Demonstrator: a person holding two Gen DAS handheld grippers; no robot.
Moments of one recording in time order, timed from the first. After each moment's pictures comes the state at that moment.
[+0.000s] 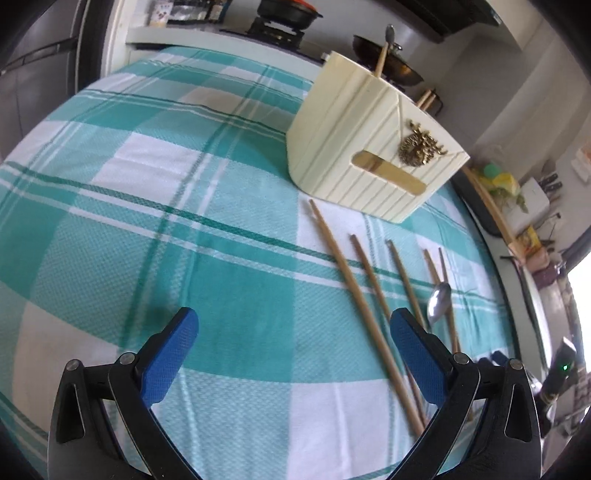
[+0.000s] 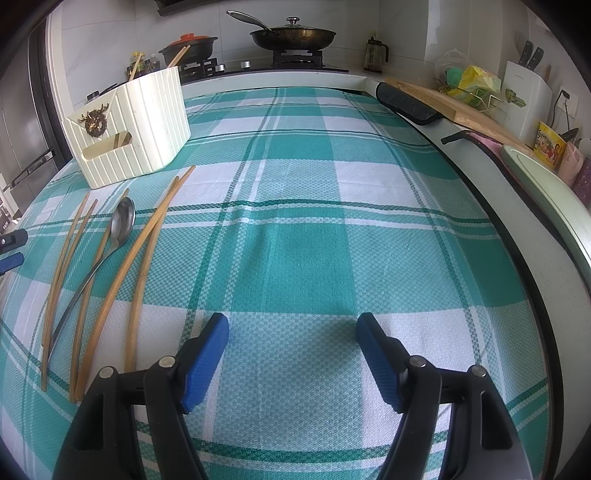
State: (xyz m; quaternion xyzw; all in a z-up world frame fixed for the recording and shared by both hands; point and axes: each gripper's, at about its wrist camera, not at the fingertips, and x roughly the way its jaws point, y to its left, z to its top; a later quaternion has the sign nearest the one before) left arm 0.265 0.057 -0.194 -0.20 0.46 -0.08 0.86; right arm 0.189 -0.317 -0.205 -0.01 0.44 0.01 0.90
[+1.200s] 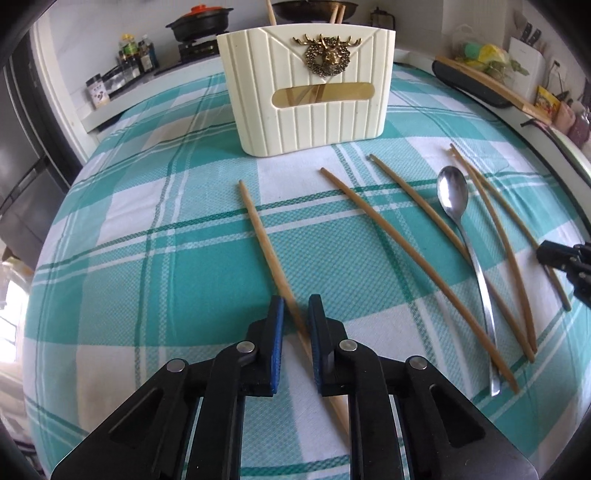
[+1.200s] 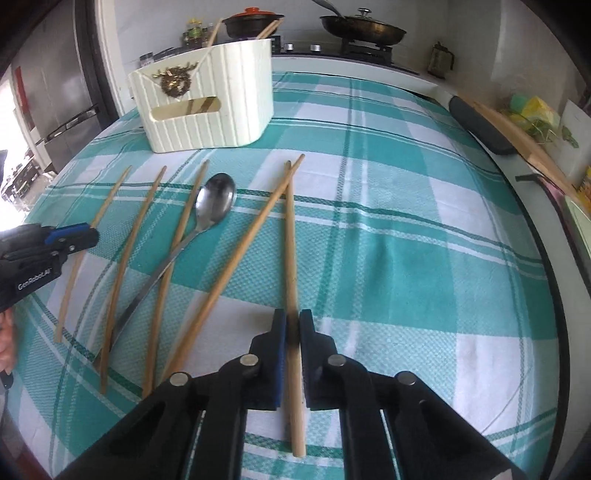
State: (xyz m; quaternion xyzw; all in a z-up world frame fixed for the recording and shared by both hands) left arm 0.228 -0.004 -0.196 0.07 0.47 -0.06 0.88; right arm 0.188 -0.266 -0.197 -0.04 0.47 0.07 0.88
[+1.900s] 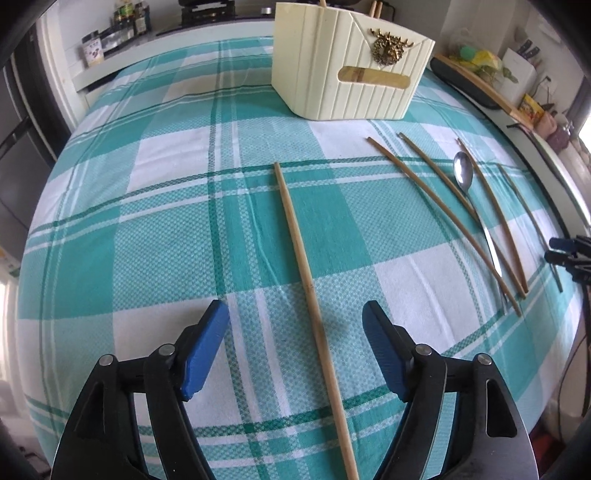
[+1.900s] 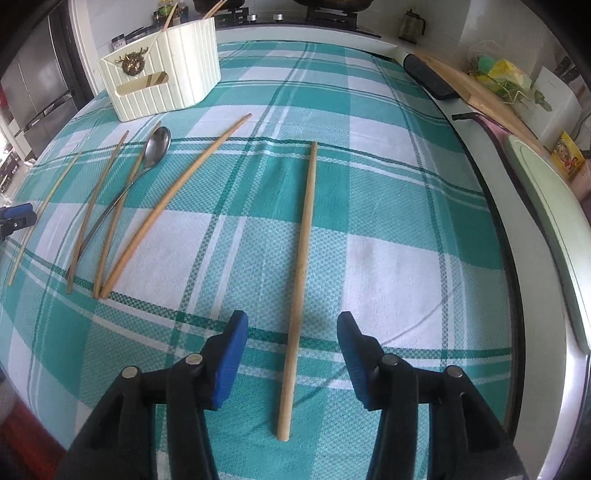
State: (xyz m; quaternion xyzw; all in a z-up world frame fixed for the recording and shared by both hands) left arm 0.236 0.072 -0.198 0.03 0.53 -0.12 0.84; right arm 0.166 -0.323 -0.193 -0.06 0.56 0.07 0.83
